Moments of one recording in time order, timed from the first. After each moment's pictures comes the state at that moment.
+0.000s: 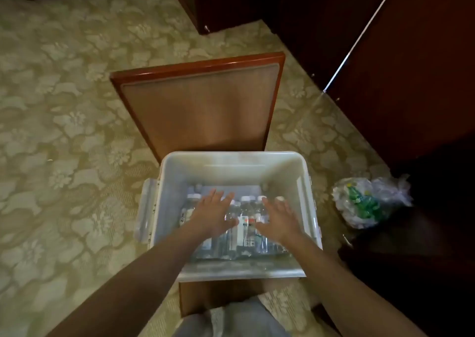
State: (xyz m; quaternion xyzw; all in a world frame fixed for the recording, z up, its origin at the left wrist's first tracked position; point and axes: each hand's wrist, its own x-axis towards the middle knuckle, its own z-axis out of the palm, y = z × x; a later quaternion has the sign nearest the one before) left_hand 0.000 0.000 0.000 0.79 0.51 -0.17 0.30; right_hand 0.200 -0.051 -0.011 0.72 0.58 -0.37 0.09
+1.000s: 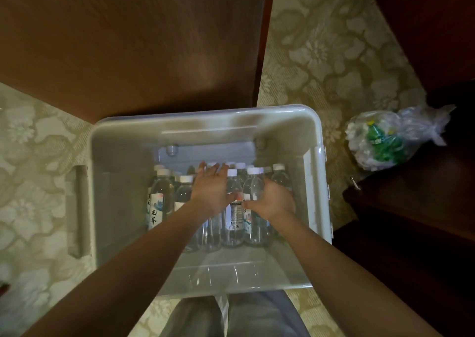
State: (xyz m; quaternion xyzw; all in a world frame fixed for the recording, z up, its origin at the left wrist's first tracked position) left_hand 0.074 0.048 -0.134 0.77 0.50 -0.27 0.30; right_hand 0.229 -0.007 -0.129 0.78 0.41 -0.47 0.08
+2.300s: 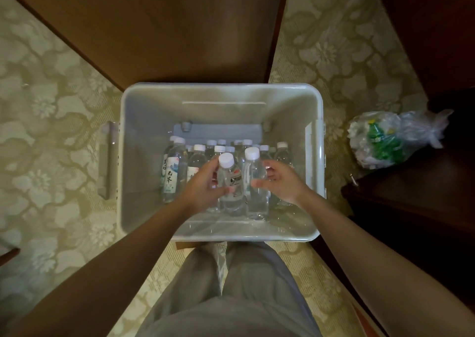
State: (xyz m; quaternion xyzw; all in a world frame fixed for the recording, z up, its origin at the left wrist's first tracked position) left_hand 0.019 -0.032 -0.072 0.52 0.58 0.09 0.62; right_hand 0.247 -0.036 -0.064 0.66 0.37 -0.65 -0.09
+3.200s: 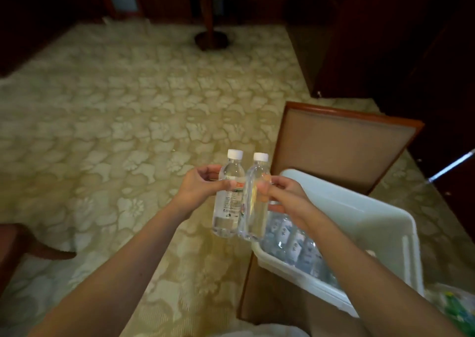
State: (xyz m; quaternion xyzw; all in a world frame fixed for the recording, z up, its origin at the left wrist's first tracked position) left_hand -0.277 -0.128 0.163 0.36 0.65 0.46 0.48; right_hand -0.058 -0.064 0.153 0.50 0.50 -0.67 -0.23
